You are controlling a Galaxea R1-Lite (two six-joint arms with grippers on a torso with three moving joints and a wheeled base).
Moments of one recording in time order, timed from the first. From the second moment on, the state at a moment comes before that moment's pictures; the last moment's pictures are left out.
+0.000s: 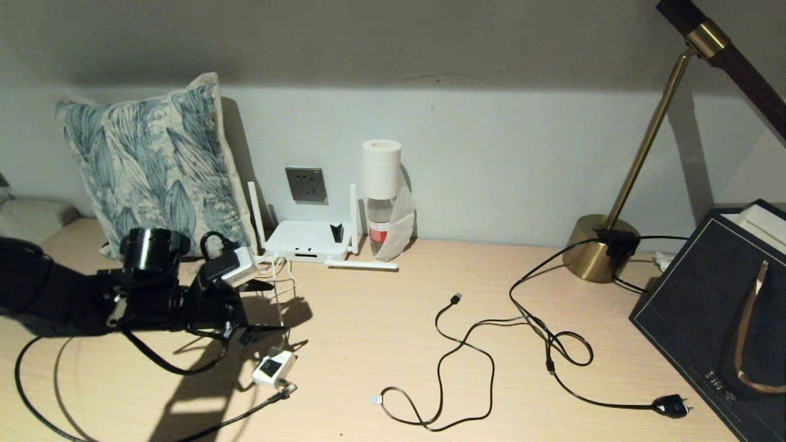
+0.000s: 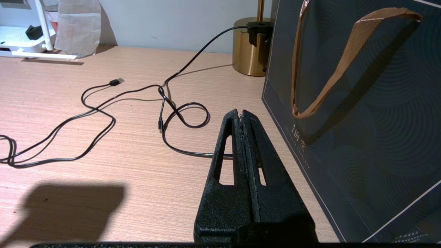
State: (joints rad) left arm 0.03 1.92 -0.93 -0.22 -0.64 0.95; right arm -0.01 0.00 0.00 -0.09 0.01 0.00
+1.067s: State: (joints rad) left arm 0.07 2.07 -1.47 0.69 -0.53 1.84; right arm -0.01 0.00 0.00 -0.09 0.01 0.00
